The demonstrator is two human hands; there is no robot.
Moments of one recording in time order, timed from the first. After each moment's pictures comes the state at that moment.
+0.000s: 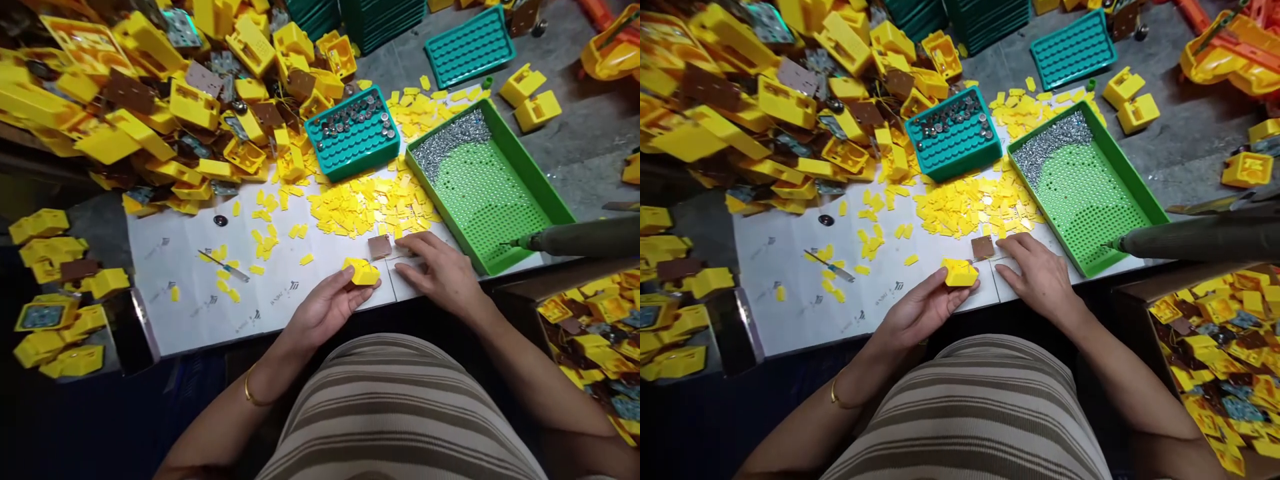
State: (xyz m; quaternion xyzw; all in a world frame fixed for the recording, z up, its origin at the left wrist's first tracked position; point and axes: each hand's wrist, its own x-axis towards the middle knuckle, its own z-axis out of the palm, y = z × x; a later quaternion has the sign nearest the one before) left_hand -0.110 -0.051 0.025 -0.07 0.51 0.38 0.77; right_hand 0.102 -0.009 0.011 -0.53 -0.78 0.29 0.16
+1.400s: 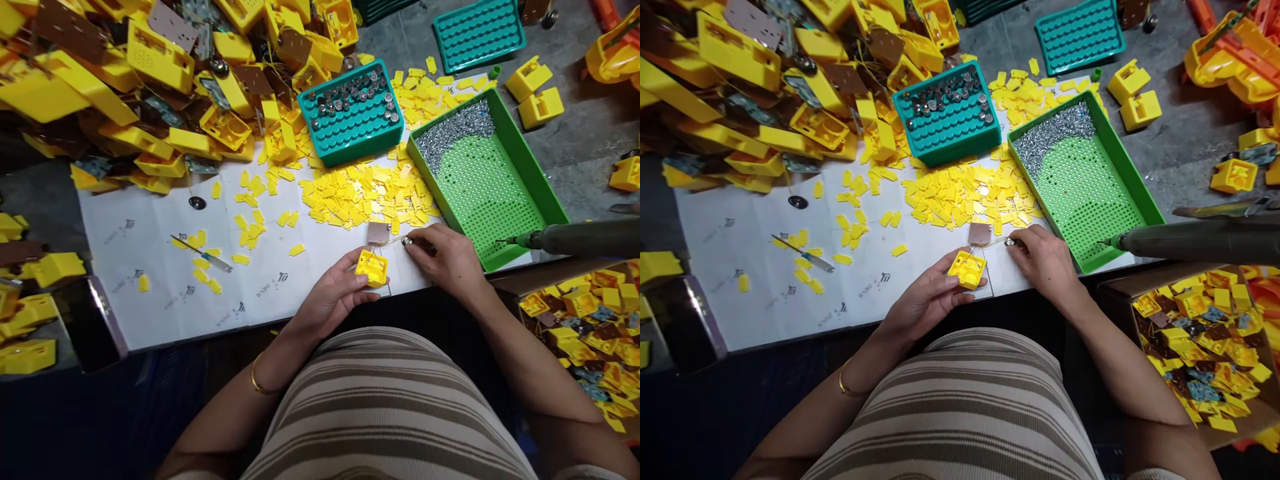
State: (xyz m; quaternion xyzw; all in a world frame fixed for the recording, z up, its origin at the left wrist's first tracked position) left_hand -0.101 -0.057 0.015 0.05 0.44 0.37 0.82; right_hand 0.113 0.005 0.006 -0.57 -0.75 0.30 0.15
